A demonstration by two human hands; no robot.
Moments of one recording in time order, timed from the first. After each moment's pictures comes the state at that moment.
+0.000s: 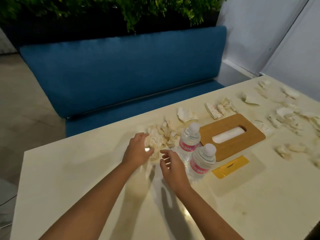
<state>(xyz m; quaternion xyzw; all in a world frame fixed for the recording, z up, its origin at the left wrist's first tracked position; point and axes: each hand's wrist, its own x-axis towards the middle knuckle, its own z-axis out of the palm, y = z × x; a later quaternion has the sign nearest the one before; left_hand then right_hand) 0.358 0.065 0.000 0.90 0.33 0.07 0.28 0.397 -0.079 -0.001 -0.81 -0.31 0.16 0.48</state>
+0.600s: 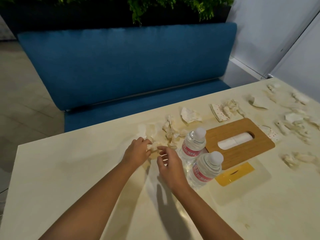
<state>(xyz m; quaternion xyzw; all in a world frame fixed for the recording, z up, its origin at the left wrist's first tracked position) 0.373 0.081 -0.021 0.93 0.30 -0.02 0.22 0.412 -0.057 0.000 -0.79 -0.33 0.18 0.48</state>
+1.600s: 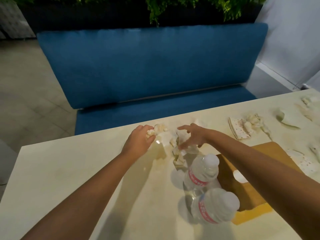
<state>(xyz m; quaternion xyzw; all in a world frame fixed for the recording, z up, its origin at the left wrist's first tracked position) 0.416 0.122 0.014 0.85 0.40 0.10 0.32 0.601 0.022 0.040 -0.82 -0.43 0.37 0.06</state>
